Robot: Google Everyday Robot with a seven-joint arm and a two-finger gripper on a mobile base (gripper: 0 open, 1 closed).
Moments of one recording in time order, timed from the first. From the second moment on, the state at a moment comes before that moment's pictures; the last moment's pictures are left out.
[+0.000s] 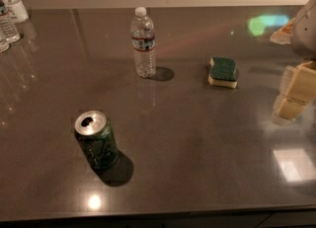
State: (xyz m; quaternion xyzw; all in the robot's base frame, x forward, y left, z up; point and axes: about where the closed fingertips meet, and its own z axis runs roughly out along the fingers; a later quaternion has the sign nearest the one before) arm 0.438 -0.217 0.976 -0.60 0.78 -0.03 0.16
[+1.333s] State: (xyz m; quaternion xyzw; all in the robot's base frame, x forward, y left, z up) arm 0.511 -0.171 0.967 -0.60 0.75 0.02 0.26
